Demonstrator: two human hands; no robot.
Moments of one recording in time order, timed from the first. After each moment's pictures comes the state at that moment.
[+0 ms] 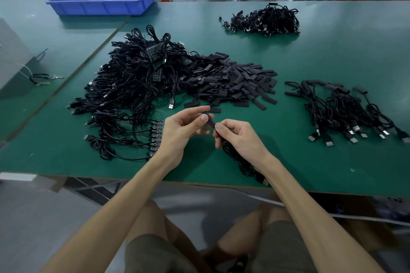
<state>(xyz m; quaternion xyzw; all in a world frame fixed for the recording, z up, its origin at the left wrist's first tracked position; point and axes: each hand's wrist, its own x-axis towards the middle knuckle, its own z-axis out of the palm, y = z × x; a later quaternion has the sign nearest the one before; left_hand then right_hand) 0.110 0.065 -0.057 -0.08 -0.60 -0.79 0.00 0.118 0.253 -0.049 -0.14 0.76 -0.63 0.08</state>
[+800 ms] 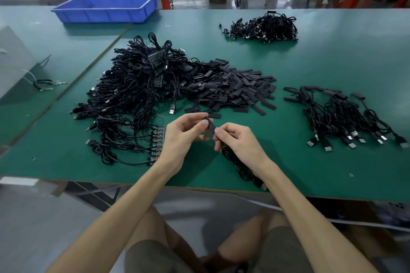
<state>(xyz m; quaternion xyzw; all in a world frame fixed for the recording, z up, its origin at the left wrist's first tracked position) 0.109 0.068 -0.062 -0.06 -0.64 -0.77 0.02 0.116 0.253 -0.054 -0.12 0.76 -0.63 0.06</state>
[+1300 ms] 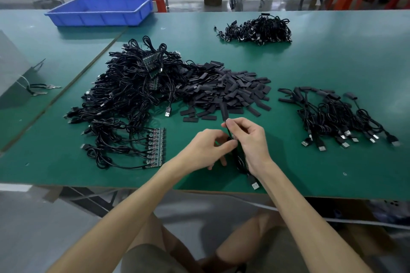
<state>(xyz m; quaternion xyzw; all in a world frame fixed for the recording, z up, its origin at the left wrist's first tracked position) 0.115 0.113 -0.038 -0.17 -0.87 -0.44 -0.12 0.112 0.262 -0.057 -0.01 0.67 -0.74 -0.05</state>
